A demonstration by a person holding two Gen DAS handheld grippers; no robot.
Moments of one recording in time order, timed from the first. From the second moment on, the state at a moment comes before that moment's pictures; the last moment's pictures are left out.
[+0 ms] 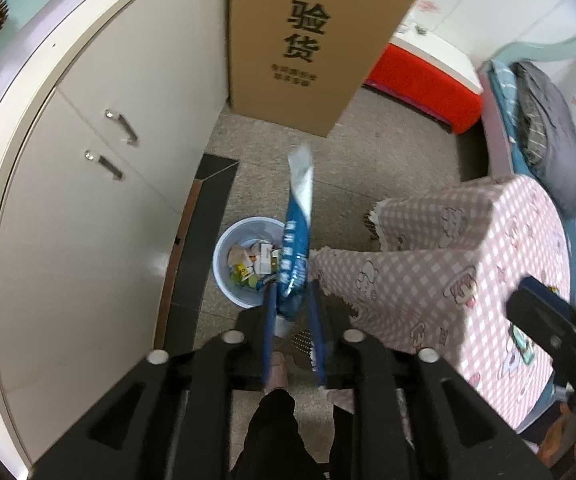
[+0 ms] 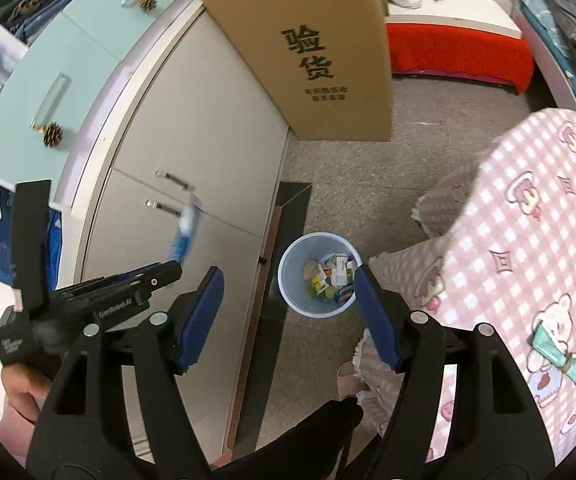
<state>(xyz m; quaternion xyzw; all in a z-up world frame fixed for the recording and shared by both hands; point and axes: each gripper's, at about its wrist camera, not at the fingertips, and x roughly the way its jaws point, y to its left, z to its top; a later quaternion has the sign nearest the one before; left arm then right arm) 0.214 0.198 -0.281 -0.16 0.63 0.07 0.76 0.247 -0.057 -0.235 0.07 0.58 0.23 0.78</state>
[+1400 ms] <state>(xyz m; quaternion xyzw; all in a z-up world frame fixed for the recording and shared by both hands) 0.225 -0.194 -0.336 -0.16 0.72 -0.04 0.67 0.220 -0.450 -0.267 0.16 0.59 0.05 0.79</state>
